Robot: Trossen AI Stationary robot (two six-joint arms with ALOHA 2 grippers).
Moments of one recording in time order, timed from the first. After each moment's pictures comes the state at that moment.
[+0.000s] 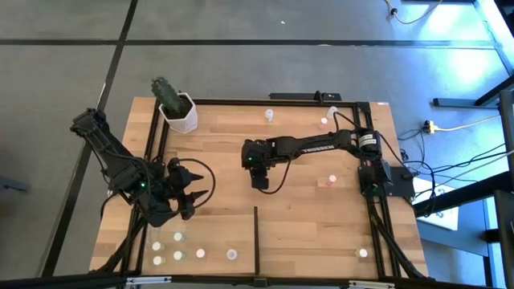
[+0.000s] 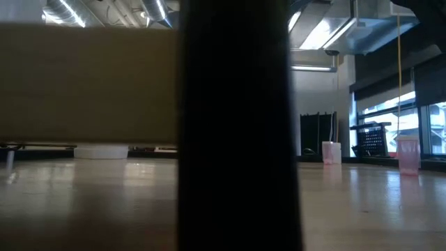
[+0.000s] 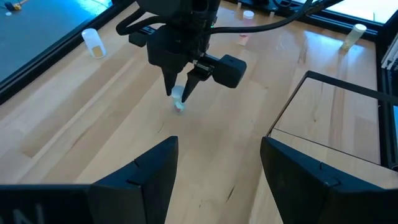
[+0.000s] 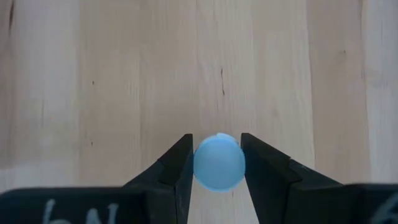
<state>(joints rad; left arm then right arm) -0.78 1.15 1.10 -0.99 -0.87 -1.04 -0.04 2.08 1.58 -0.61 0.03 -0.03</state>
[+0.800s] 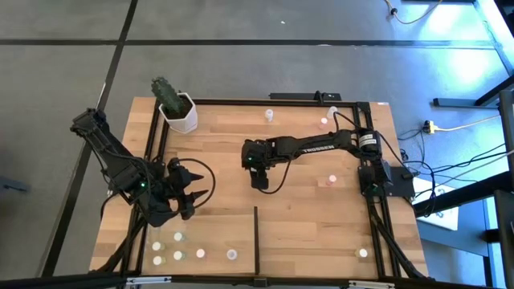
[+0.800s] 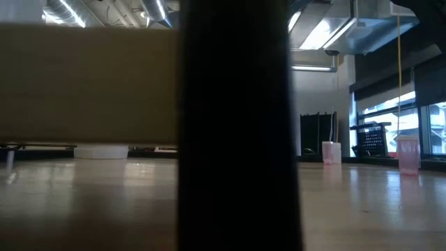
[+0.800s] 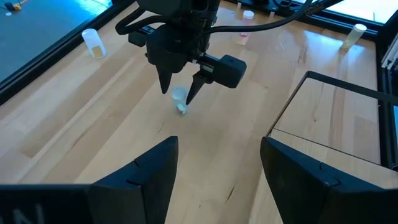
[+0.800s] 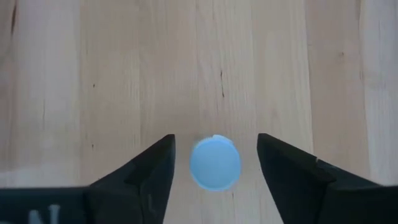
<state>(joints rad) -0.78 1.15 1.10 -0.99 -0.87 -1.04 -0.04 2.08 1.58 -0.60 0.03 -0.03</state>
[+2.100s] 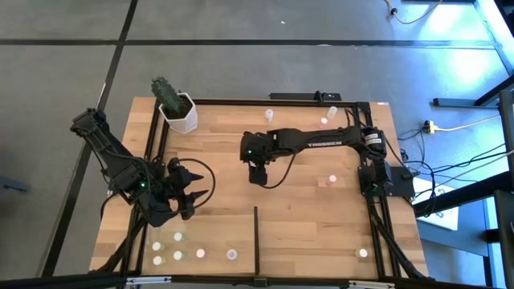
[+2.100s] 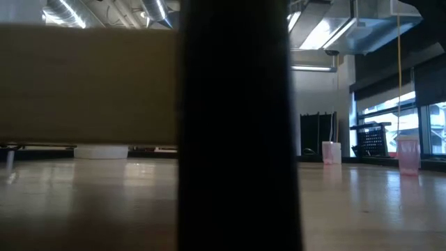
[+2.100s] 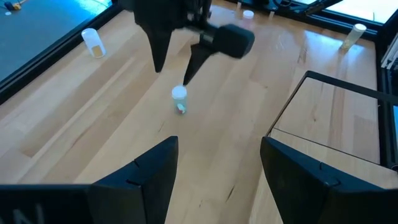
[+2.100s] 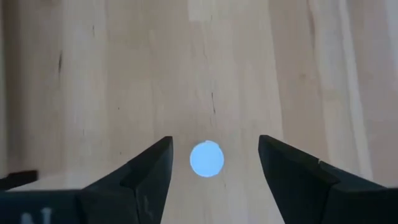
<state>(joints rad) -0.78 1.15 1.10 -0.99 -0.87 -1.04 -0.04 2.03 1.74 -0.78 0.03 0.02</state>
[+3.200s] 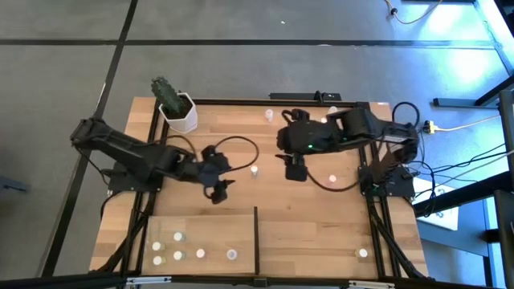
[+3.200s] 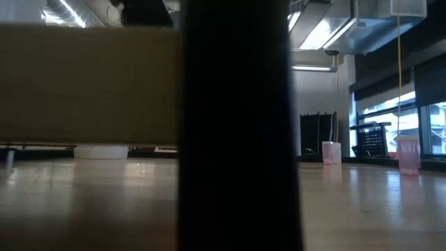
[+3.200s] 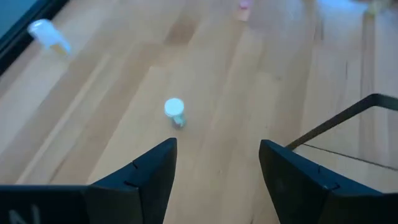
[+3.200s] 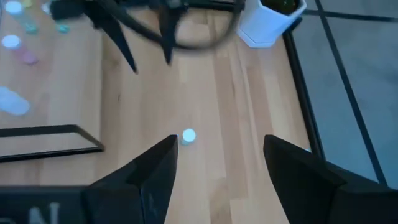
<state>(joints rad) -0.29 1.29 1.10 -0.66 -0.42 -0.50 0.17 1.79 2.31 -1.39 0.32 0.07</state>
